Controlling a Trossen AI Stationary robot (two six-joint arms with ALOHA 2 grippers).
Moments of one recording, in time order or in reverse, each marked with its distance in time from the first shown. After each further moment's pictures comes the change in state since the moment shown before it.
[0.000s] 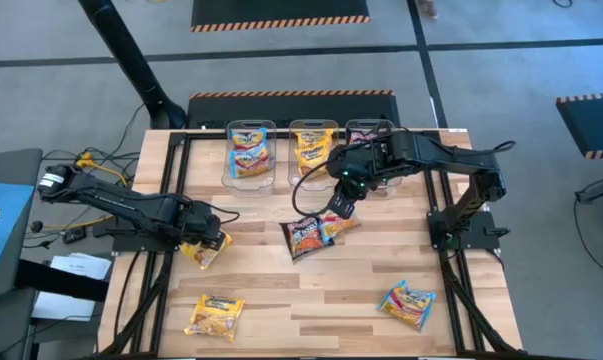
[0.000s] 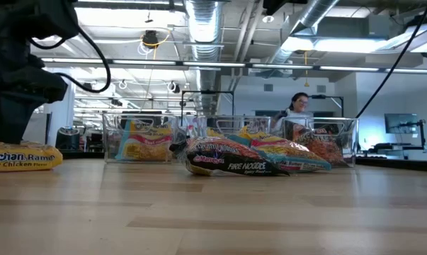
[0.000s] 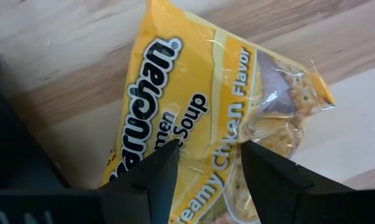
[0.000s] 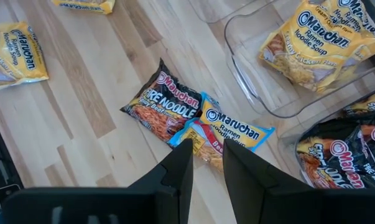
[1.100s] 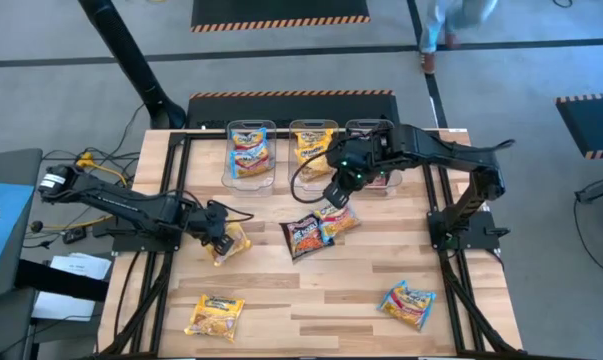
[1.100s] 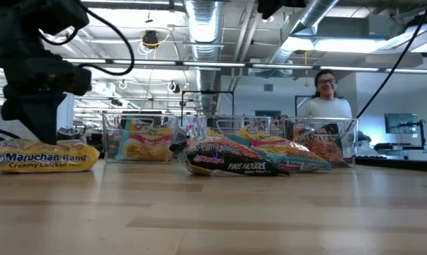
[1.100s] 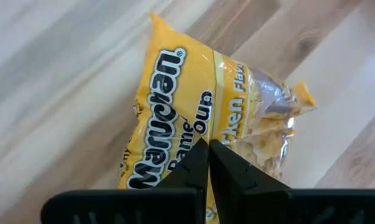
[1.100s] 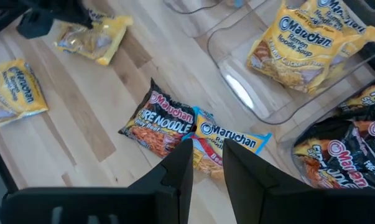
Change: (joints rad) left arm 0.019 0.006 -0.018 0.296 -0.116 0.433; right arm -0.055 0.000 0.000 0.033 0.008 0.069
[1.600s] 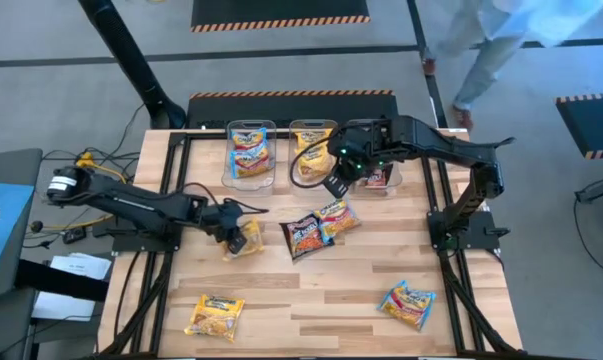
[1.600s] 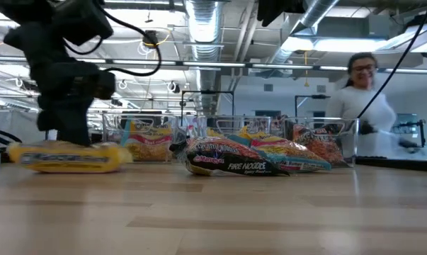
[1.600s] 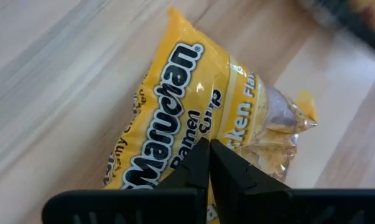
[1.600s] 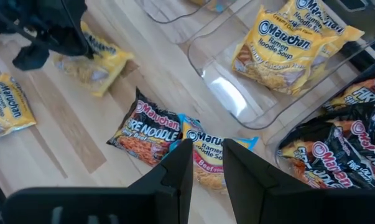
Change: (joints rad) left arm 0.111 0.183 0.006 0.274 0.078 0.170; right arm -0.068 0.000 0.000 -0.002 -0.007 -0.014
